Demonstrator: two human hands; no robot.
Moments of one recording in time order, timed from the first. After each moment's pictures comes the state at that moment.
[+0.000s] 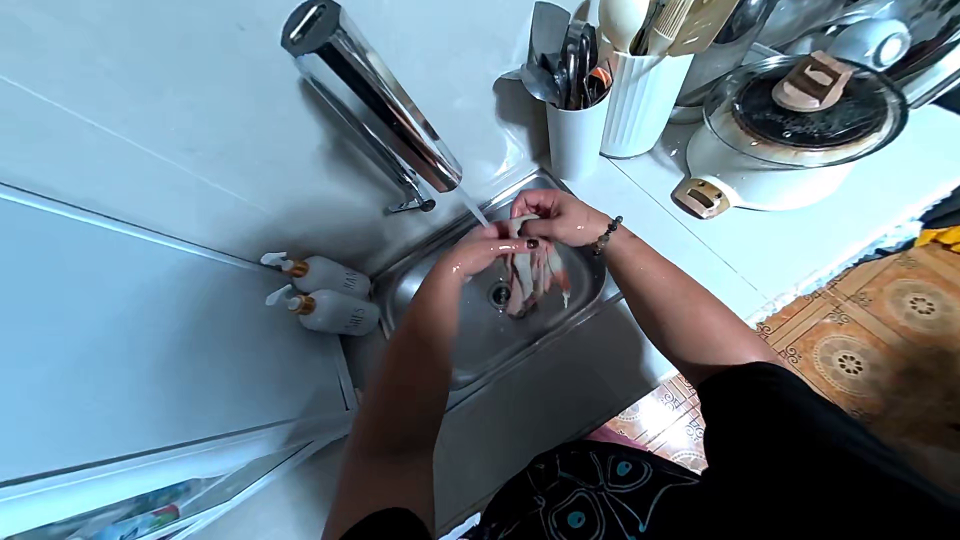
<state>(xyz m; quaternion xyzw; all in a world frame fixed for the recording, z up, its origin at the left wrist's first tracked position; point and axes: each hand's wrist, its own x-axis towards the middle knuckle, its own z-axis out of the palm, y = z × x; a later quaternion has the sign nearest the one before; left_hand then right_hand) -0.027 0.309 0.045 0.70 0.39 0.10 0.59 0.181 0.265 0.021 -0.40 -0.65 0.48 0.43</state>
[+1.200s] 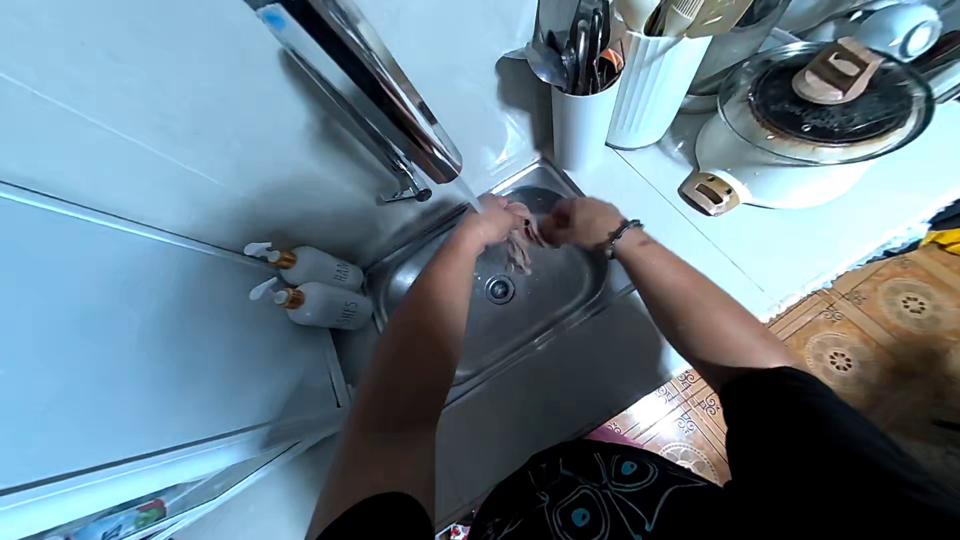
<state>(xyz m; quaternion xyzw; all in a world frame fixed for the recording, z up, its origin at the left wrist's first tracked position) 0.014 0.343 0.038 0.70 0.54 0.00 0.47 0.201 0.267 -0.002 -0.69 -0.64 0.31 0.13</state>
